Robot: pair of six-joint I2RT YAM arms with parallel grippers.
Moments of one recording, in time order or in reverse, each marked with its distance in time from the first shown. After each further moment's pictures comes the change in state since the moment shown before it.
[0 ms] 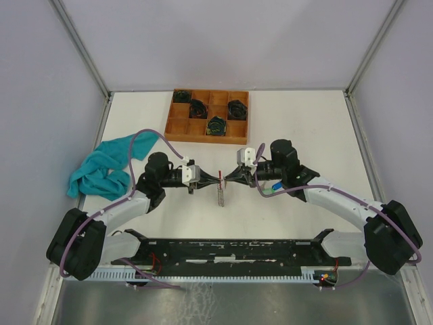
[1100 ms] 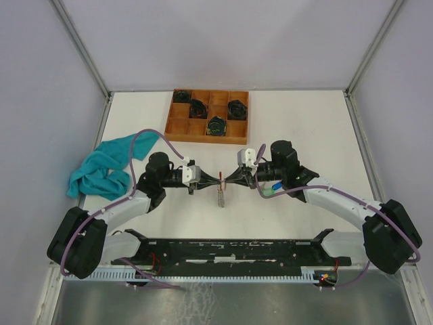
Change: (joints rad) left arm 0.000 0.014 0.000 0.000 0.017 0.000; right arm 0.000 0.008 -0.015 0.035 -0.032 0.024
